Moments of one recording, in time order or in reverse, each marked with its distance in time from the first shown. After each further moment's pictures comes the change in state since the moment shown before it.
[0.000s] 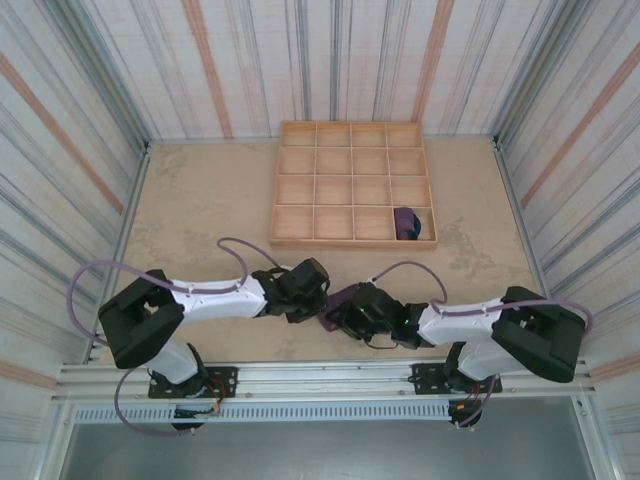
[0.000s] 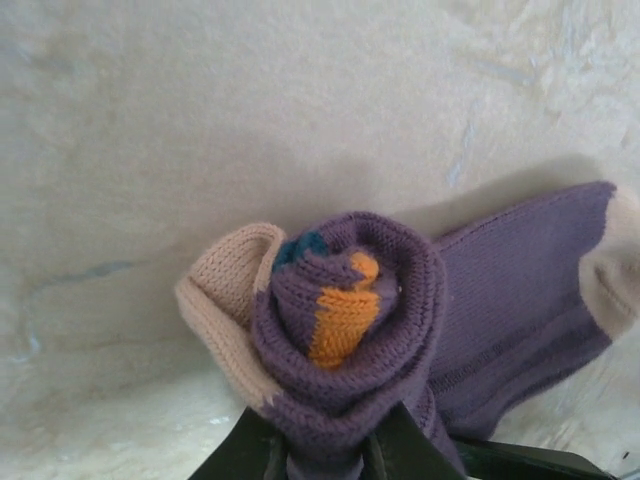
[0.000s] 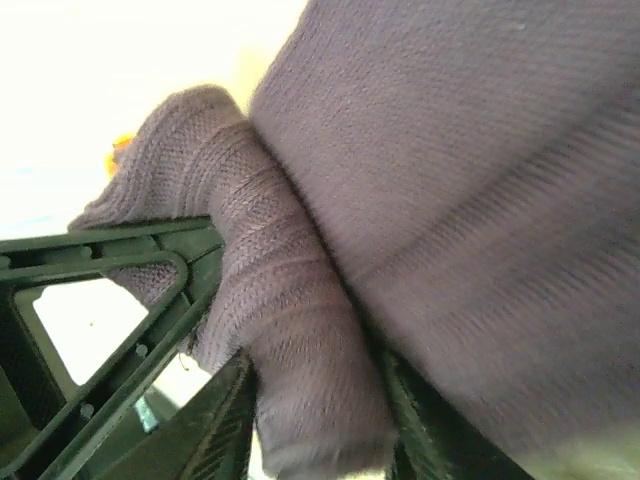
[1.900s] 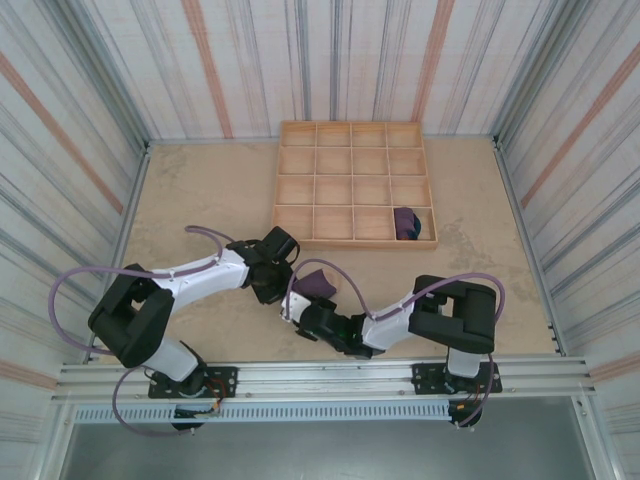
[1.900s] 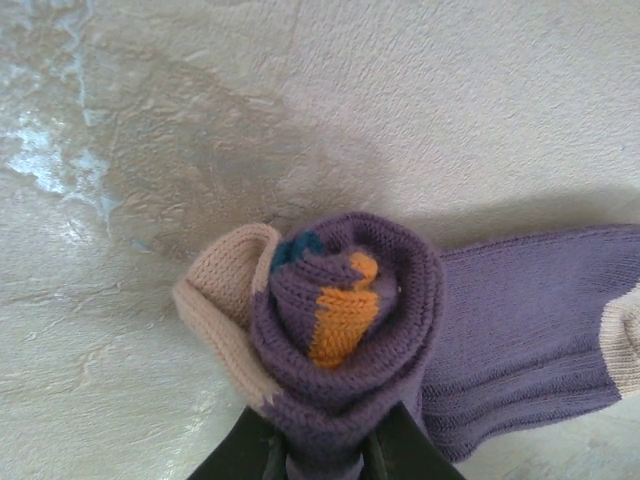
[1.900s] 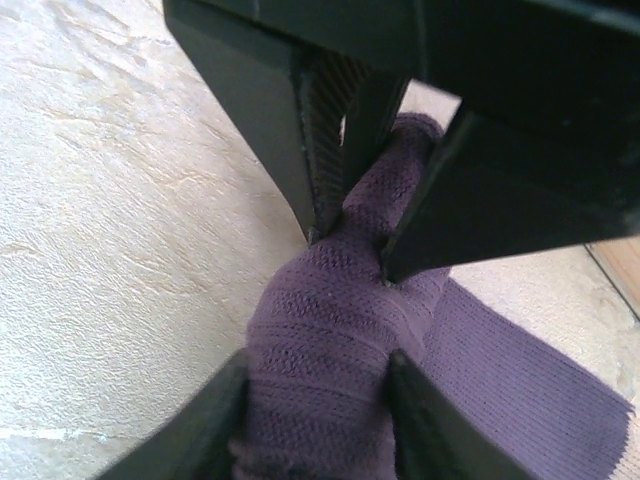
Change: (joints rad) left arm 0.284 -0.019 0.079 -0.298 0.085 0.101; right arm 0.267 0.478 0.283 0.324 0.587 -1.553
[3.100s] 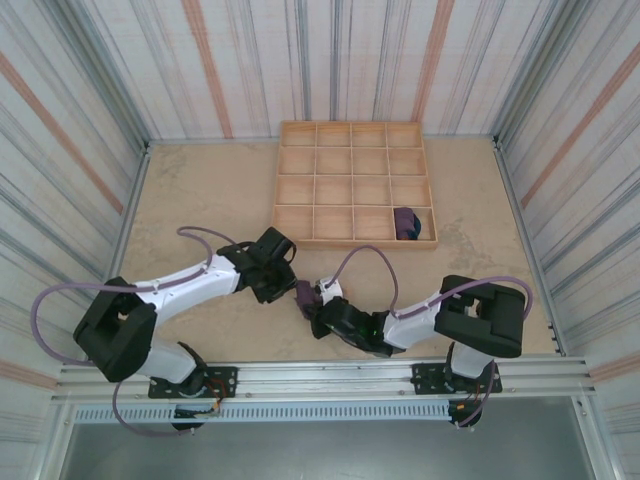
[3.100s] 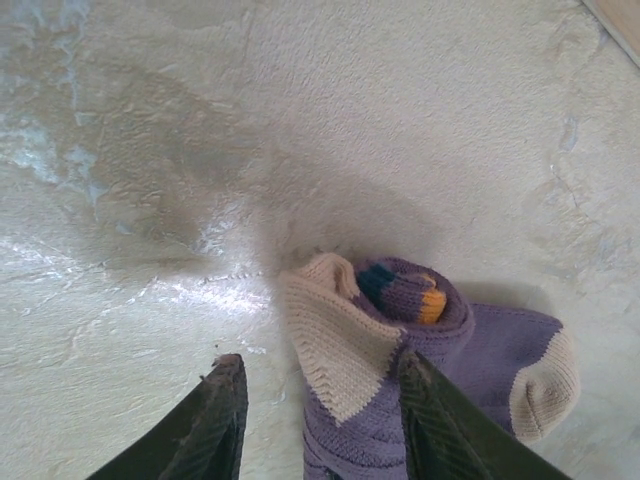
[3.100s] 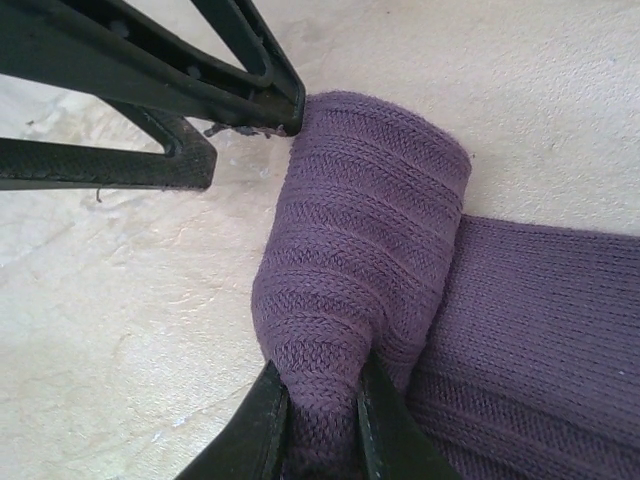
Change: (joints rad) left arm -0.011 -0.105 -0.031 0.023 -0.027 -0.002; right arm -0.058 -0.137 -0.155 0.025 -0.191 0.835
